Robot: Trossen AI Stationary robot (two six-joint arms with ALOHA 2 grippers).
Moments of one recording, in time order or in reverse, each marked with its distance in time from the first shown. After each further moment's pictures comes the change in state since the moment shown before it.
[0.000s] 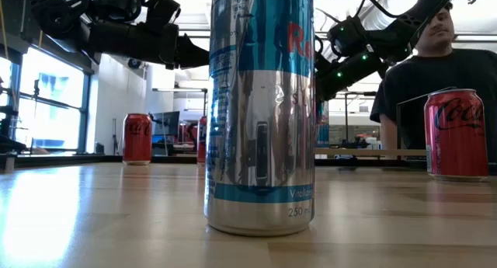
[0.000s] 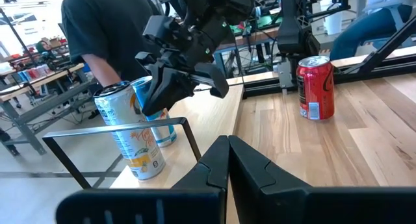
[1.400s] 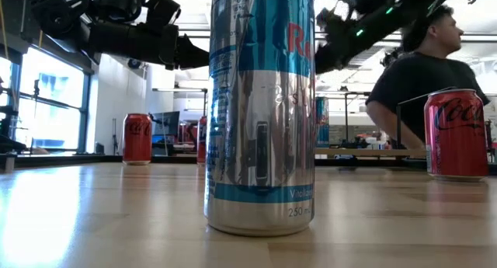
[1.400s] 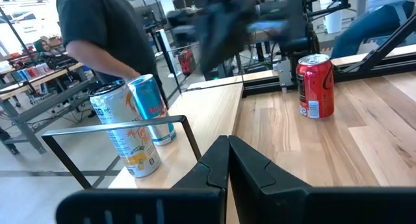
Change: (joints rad) left arm 0.000 0.000 0.000 -0.006 0.000 0.000; right arm 0.256 -0.296 0.038 -0.424 0.076 0.051
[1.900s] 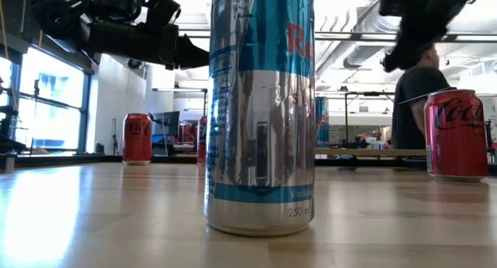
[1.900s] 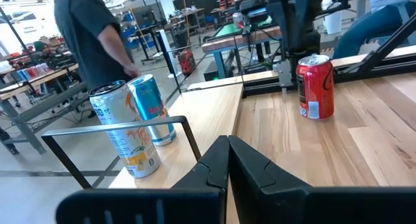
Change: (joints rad) left arm 0.000 0.000 0.000 0.002 0.000 -0.002; right arm 0.379 -0.368 0.033 -0.835 0.192 0.495
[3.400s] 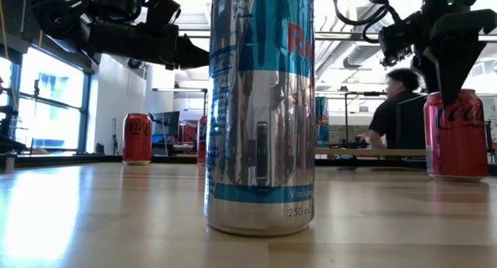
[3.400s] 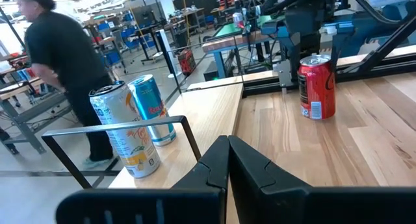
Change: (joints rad) left arm 0.000 0.000 0.000 -0.001 0.000 0.000; right arm 0.081 0.380 0.128 -0.374 -0.123 0.159
